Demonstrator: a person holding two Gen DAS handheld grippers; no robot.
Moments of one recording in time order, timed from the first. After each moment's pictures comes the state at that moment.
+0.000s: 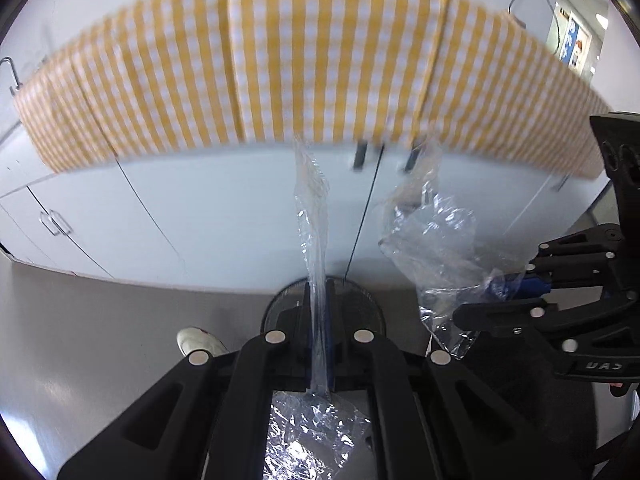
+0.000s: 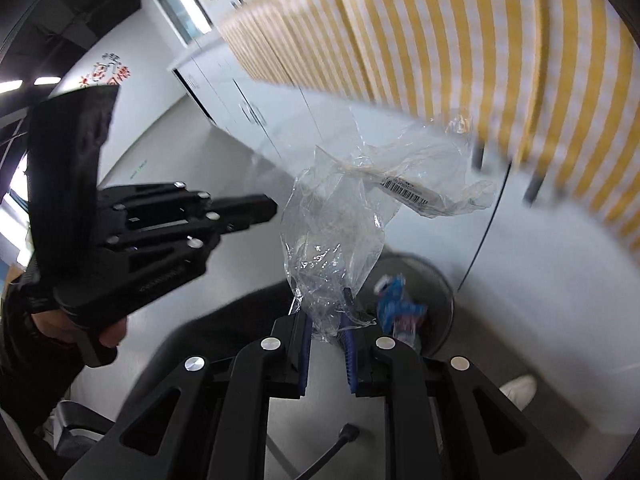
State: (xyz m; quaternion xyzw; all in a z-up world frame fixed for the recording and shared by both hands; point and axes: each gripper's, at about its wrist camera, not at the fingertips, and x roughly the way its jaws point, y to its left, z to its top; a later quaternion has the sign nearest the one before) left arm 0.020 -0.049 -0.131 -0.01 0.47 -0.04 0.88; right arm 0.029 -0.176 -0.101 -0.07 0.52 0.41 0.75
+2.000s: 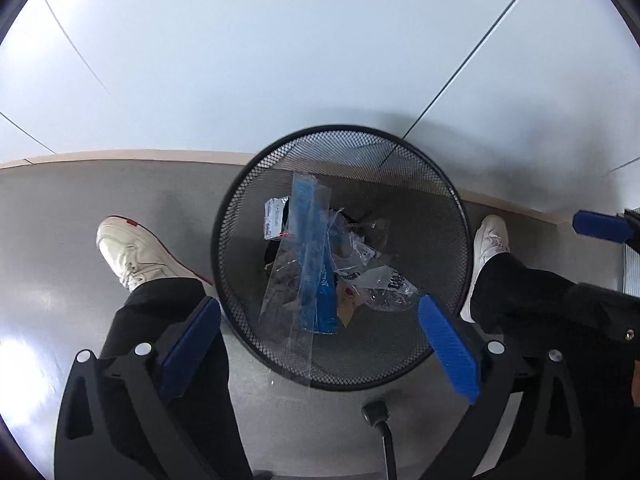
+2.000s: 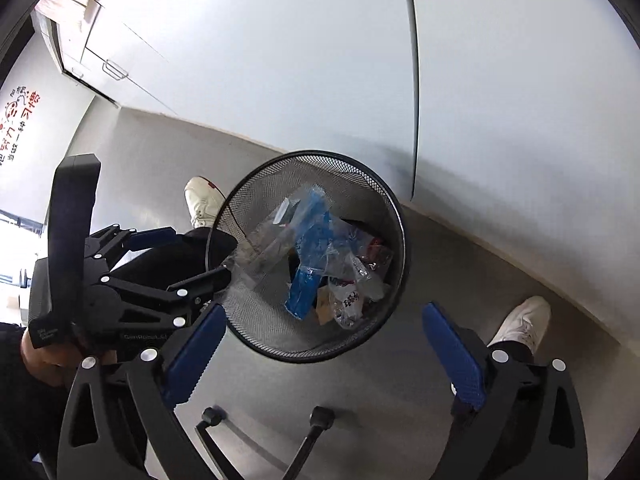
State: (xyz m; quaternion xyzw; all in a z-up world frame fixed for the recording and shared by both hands) left arm 0.083 -0.023 -0.393 -0.07 0.64 0.00 0.77; right arm 0.106 -0.209 -0.304 -0.05 0.64 0.27 0.72
